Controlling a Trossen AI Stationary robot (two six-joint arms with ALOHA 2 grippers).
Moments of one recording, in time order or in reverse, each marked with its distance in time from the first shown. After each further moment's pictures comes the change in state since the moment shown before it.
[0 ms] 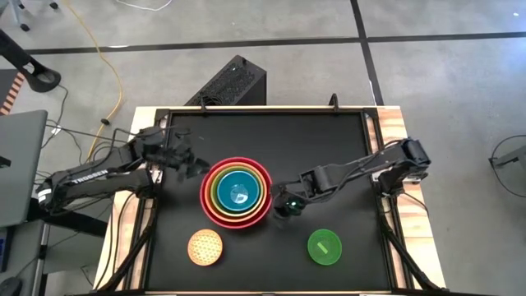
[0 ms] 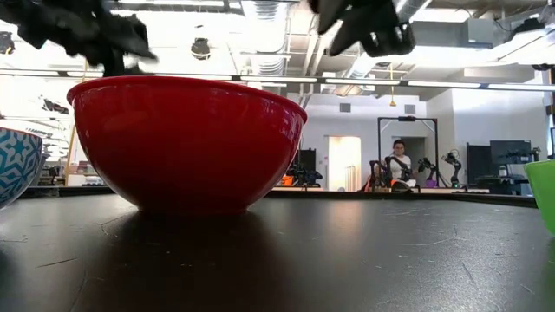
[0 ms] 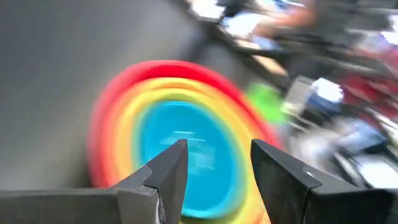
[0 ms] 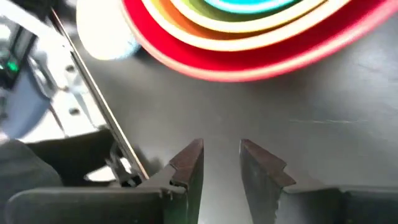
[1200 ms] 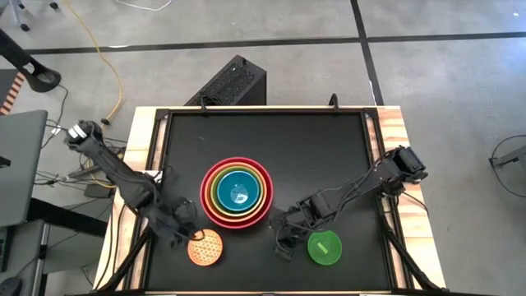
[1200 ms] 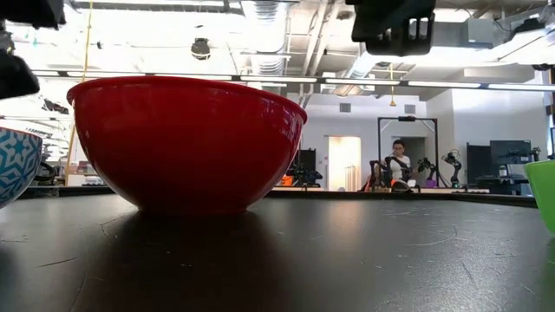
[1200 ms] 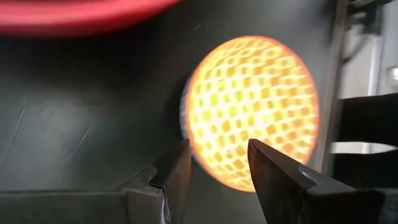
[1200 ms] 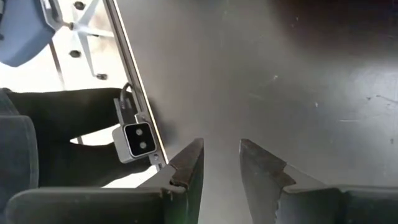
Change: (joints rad) left arm -1.200 0.499 0.163 -0.254 -0.645 -0.523; right arm 0.158 0.094 0.000 0.100 -0.032 -0.118
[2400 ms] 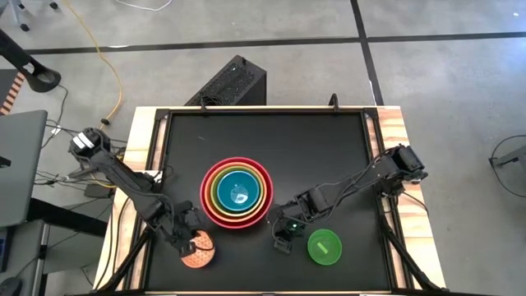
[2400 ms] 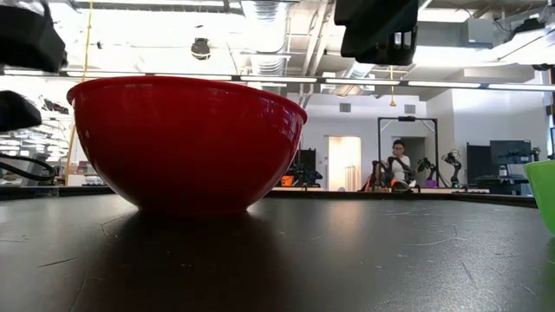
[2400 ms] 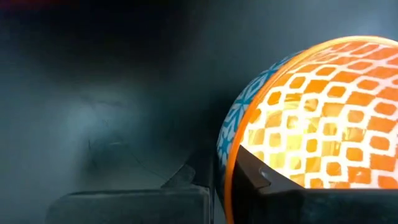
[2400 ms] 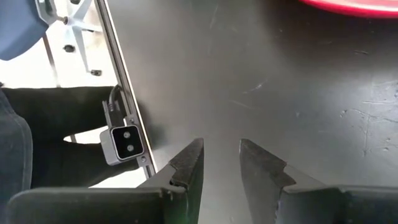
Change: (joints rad) left arm 0.009 0.235 0.004 0.073 -0.010 0.053; right arm -0.046 -0.001 0.000 -0.023 -0.025 -0.069
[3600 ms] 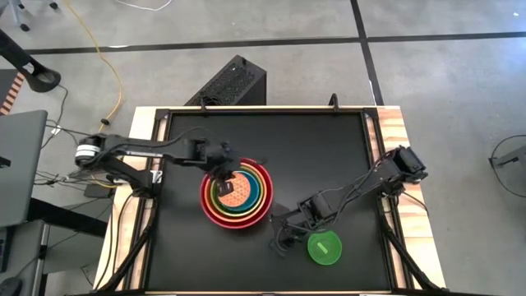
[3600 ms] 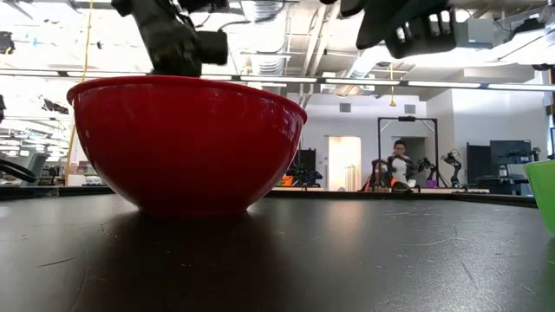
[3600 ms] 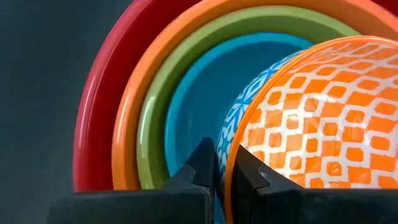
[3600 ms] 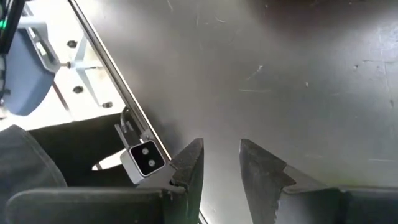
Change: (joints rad) left arm 0.845 0.110 0.364 -0.176 0.167 0.825; right arm 0.051 0.000 0.000 0.003 0.066 0.317
